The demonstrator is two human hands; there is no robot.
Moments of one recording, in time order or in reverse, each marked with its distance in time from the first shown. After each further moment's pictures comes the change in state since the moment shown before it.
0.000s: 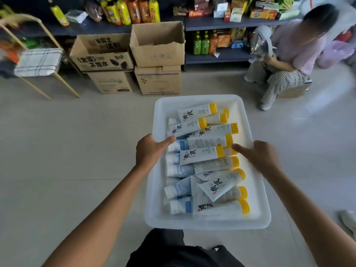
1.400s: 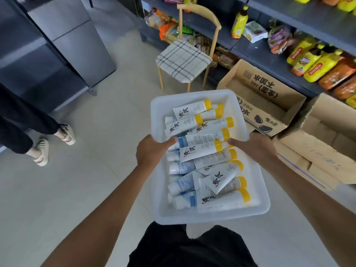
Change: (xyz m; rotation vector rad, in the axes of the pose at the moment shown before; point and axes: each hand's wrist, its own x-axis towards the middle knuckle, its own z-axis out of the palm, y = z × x) left_hand 0.565 -0.290 -0.494 -0.181 0.445 -0.653; right_hand 0.264 -0.869 0.479 -0.495 -0.428 -0.572
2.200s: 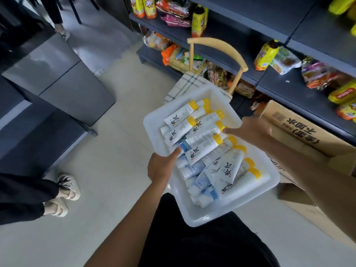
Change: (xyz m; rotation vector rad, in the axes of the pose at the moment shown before) left_hand 0.436 0.158 -0.033 -0.152 -0.063 -0.314; right_hand 0.413 -0.341 -0.062 -0.317 -0.014 -0.080
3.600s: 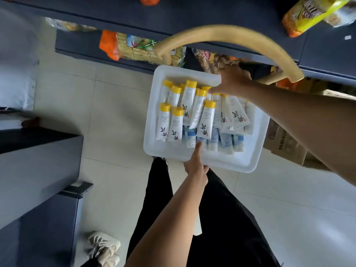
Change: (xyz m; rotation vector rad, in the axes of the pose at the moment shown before) left_hand 0.376 0.265 0.213 -0.374 -0.379 -0.813; right_hand 0.583 -0.099 0.017 0.036 -0.189 0.105
